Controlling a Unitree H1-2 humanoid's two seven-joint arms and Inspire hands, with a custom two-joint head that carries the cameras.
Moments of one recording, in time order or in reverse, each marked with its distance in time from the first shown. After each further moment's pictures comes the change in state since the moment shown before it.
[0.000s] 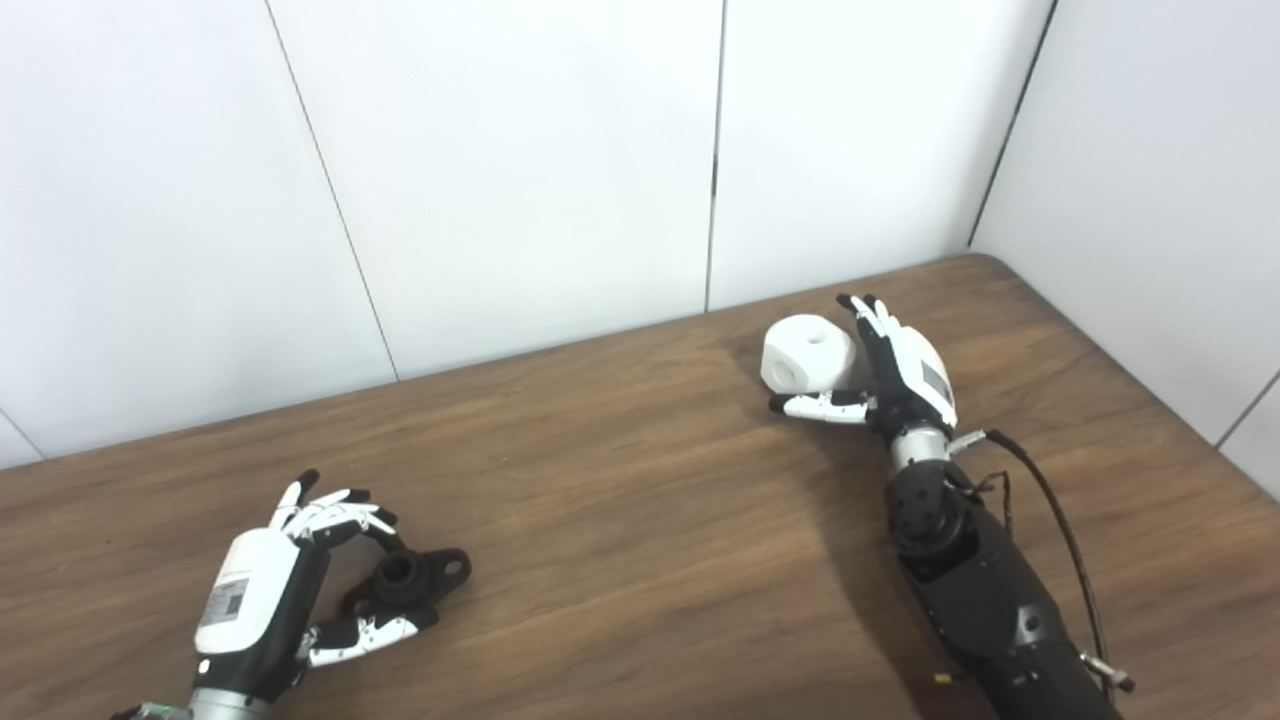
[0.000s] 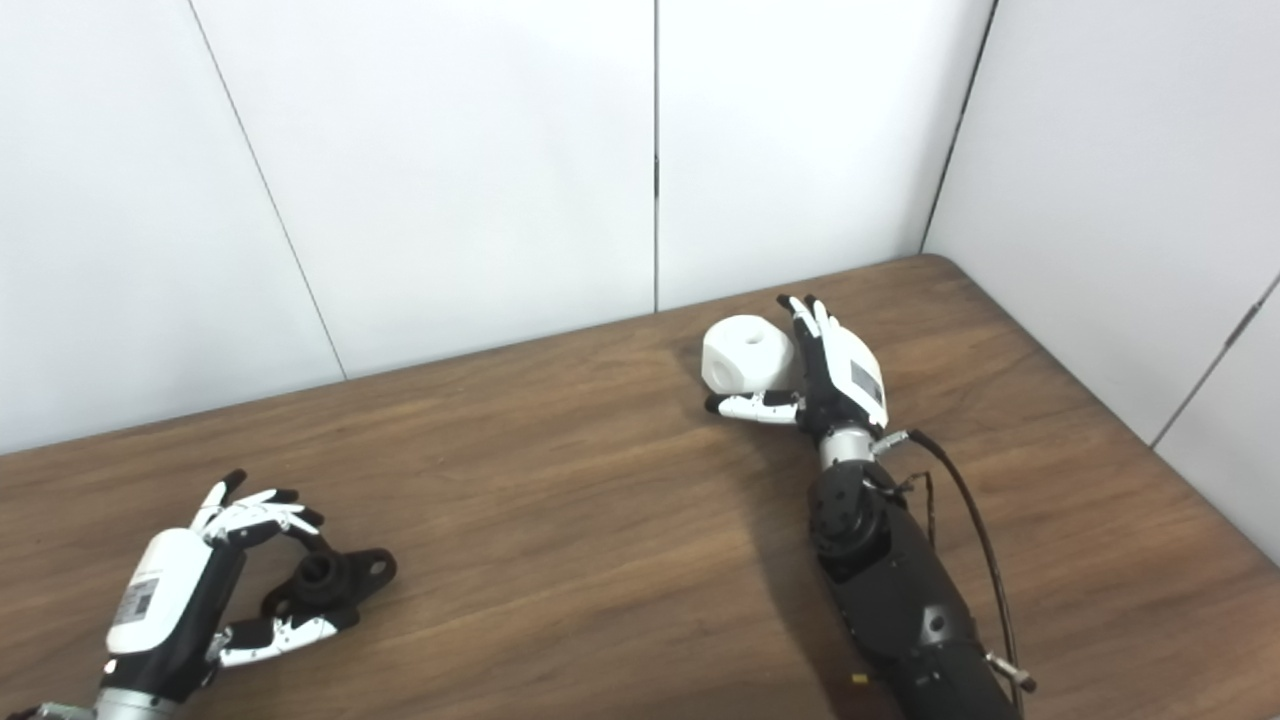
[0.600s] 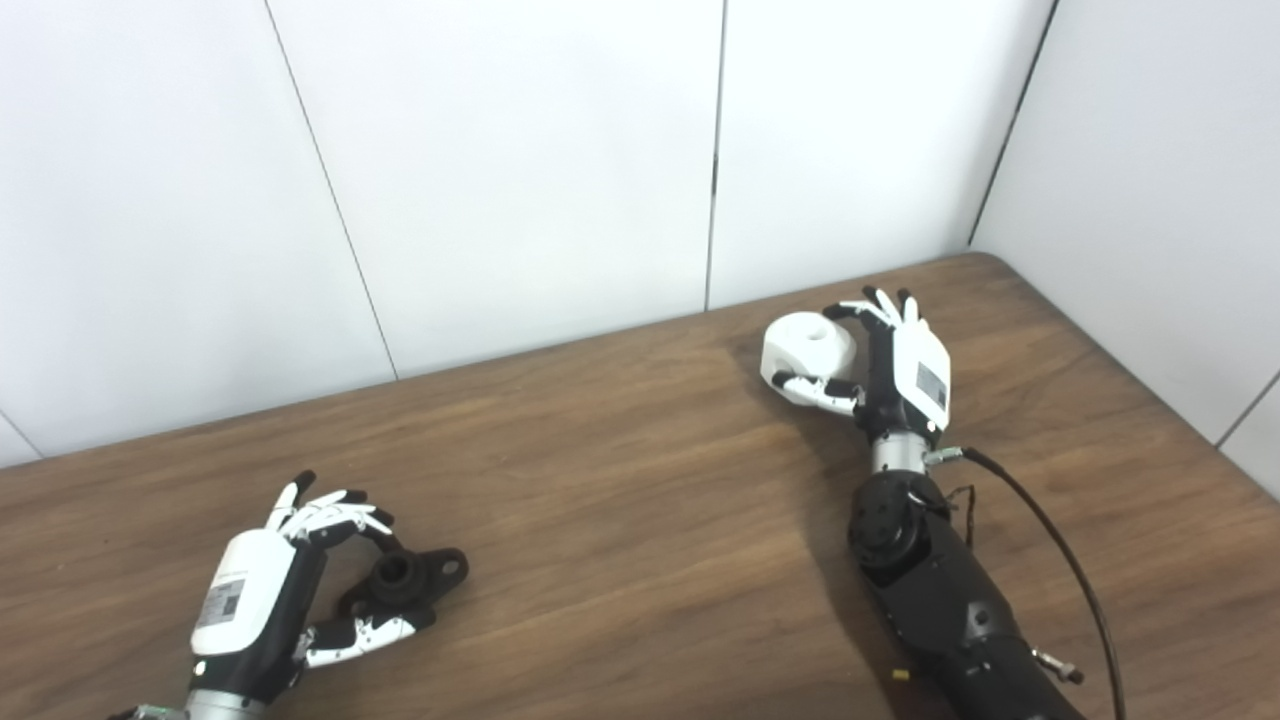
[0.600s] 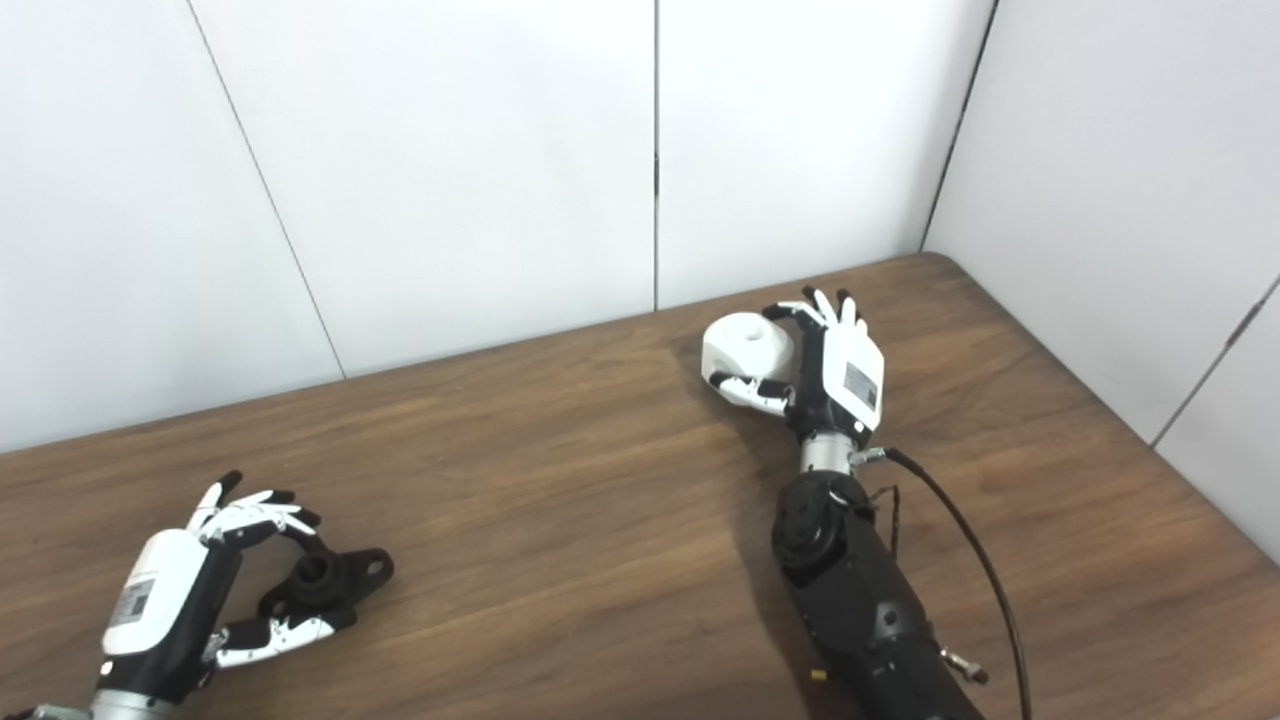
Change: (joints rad) left arm 0.010 -0.002 0.015 -0.016 0.000 0.006 -0.015; right arm -0.052 0.056 0.004 0.166 -0.047 -0.141 -0.340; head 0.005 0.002
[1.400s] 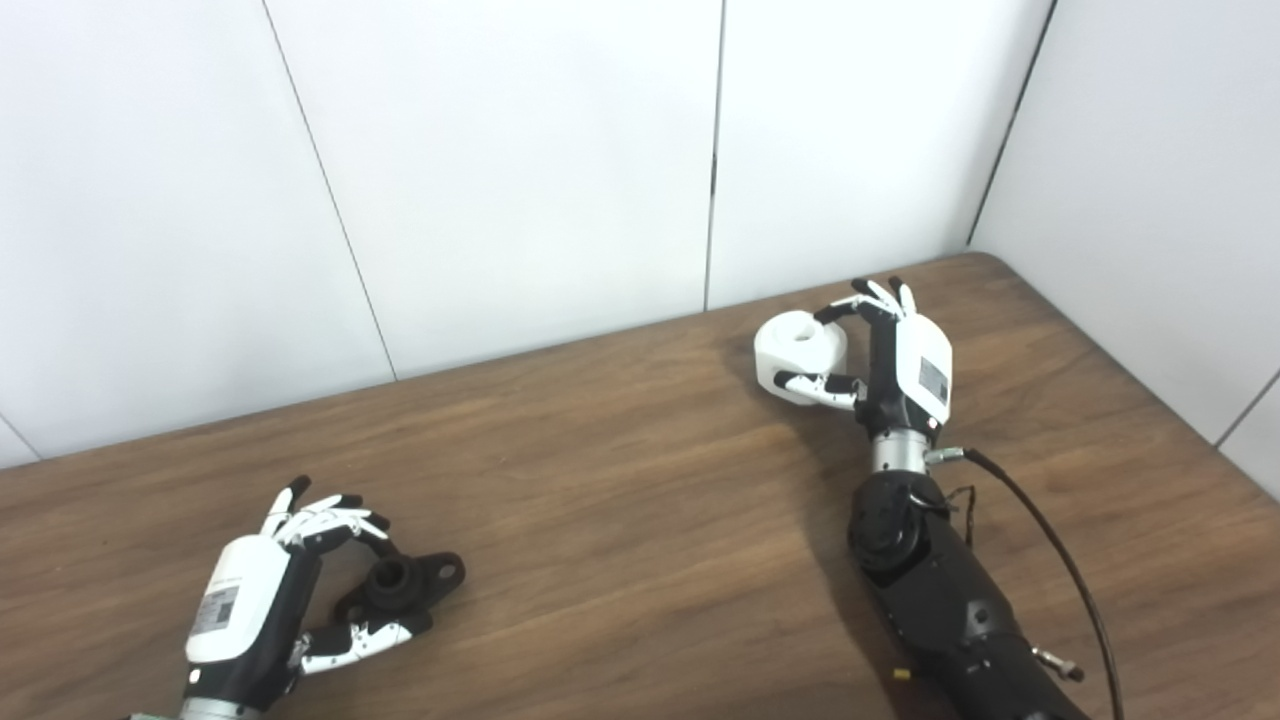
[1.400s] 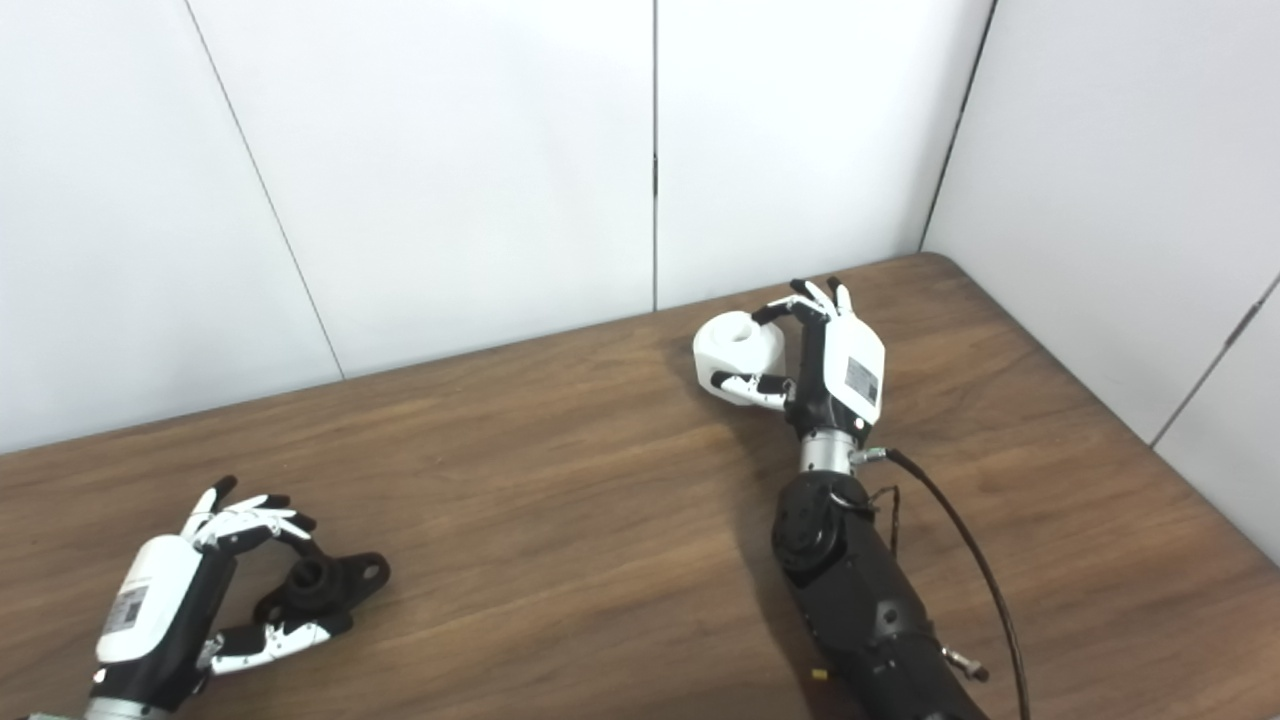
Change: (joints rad) left arm 0.016 0.000 0.012 -0.020 -0.006 0.004 -0.010; right arm -0.002 -0.005 0.005 0.005 -0.007 -0.063 -0.025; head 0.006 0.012
